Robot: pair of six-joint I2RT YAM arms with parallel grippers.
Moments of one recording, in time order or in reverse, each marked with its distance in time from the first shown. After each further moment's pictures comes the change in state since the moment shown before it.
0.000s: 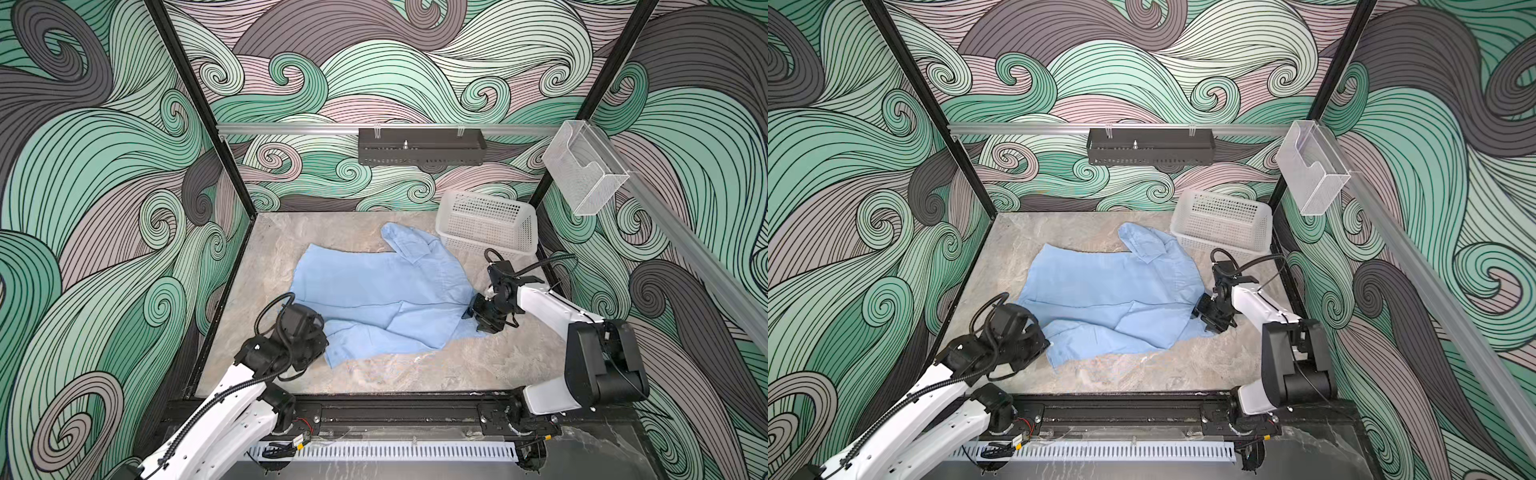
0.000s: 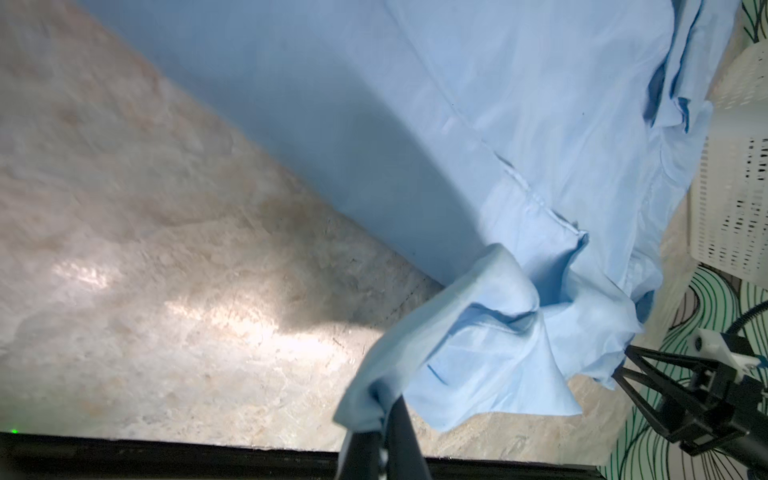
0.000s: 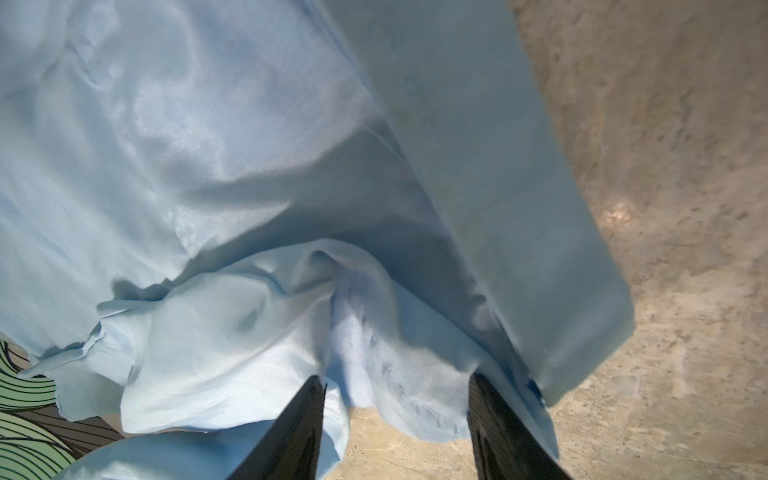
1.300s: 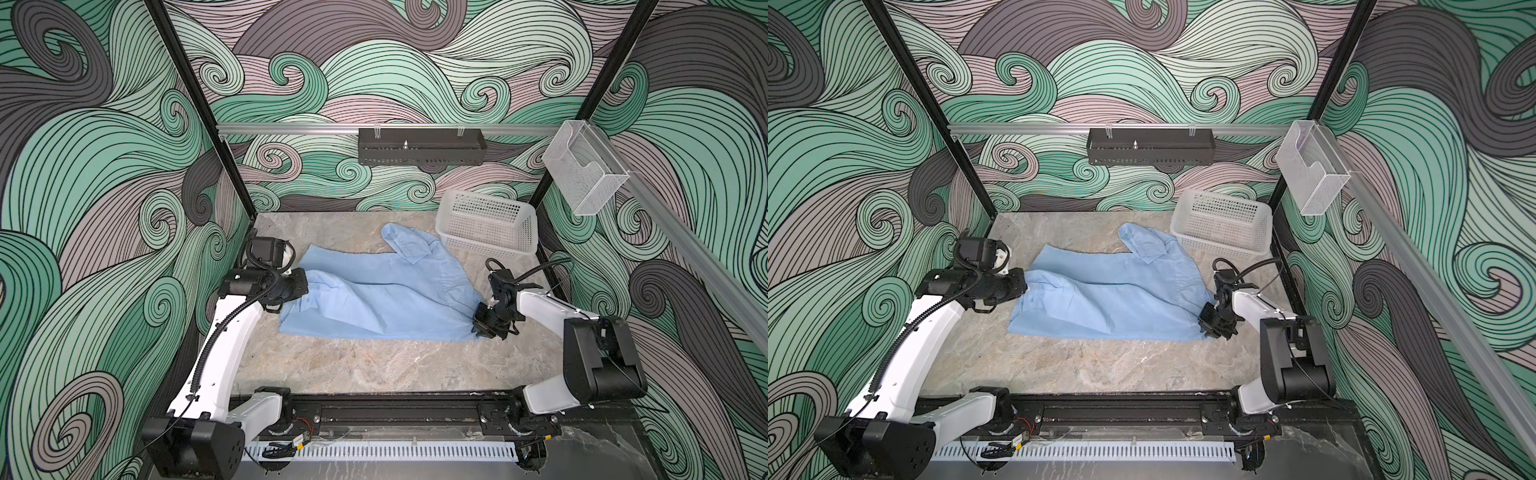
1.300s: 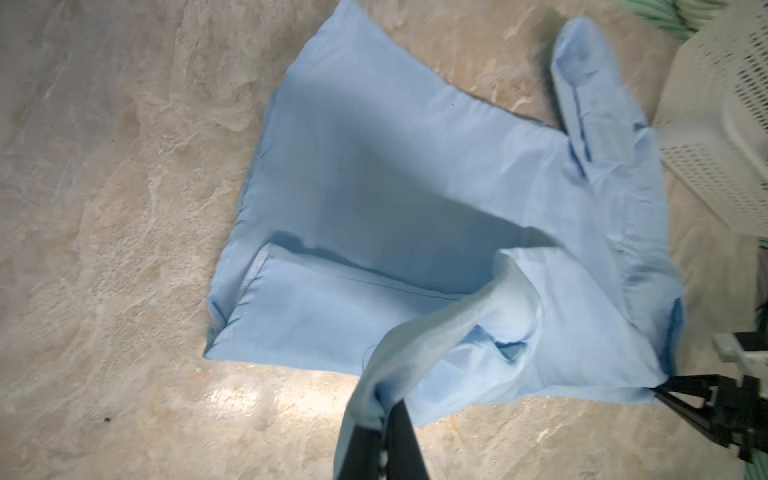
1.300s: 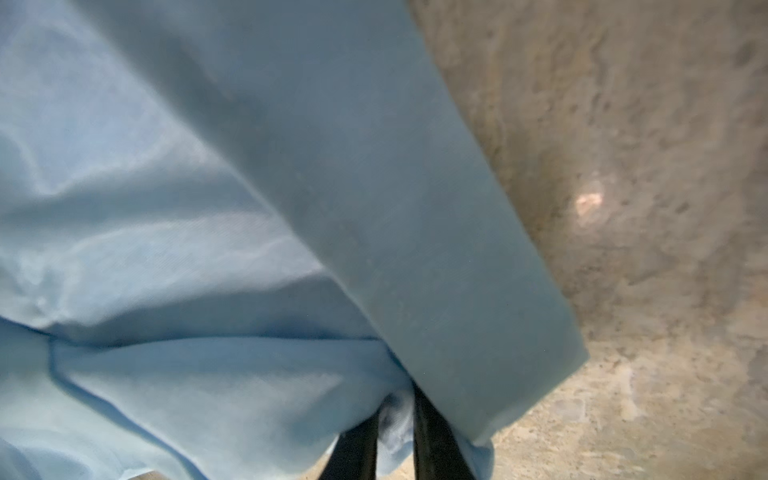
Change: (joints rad) left arm 0.391 0.357 0.509 -0.130 0.057 0.715; right arm -0.037 0.023 -0.082 0.034 0.061 -0.013
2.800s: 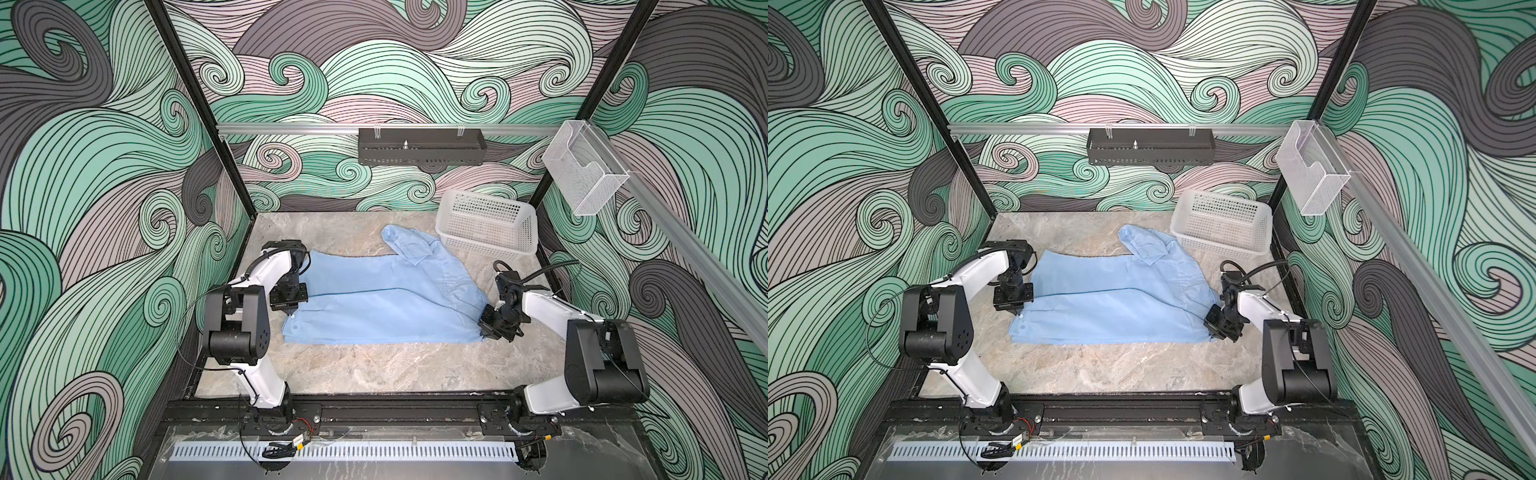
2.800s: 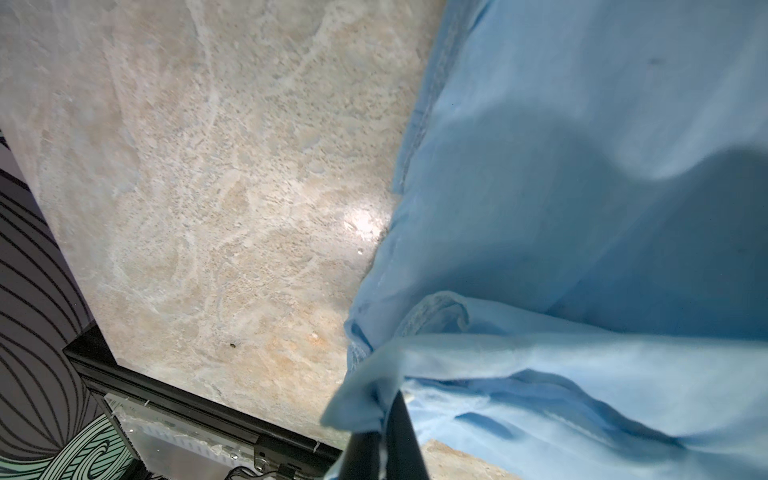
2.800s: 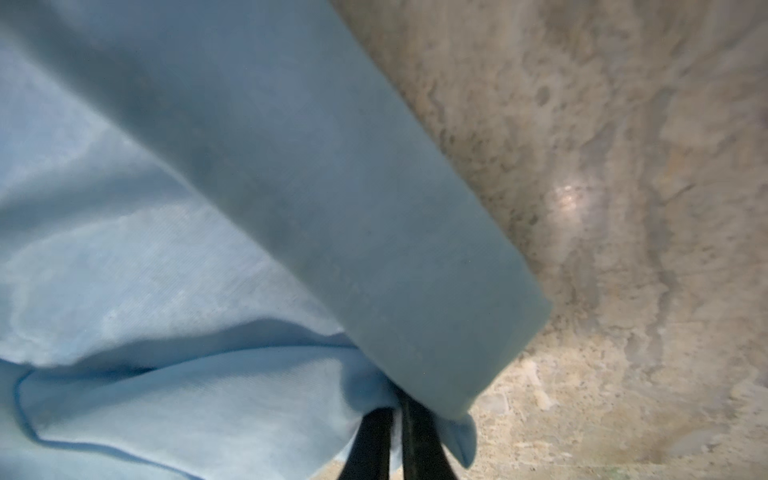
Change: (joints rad) left arm 0.021 0.614 0.119 -0.190 -0.312 -0.014; right arm -0.055 -0.019 -0.014 -0.027 0.051 -0.023
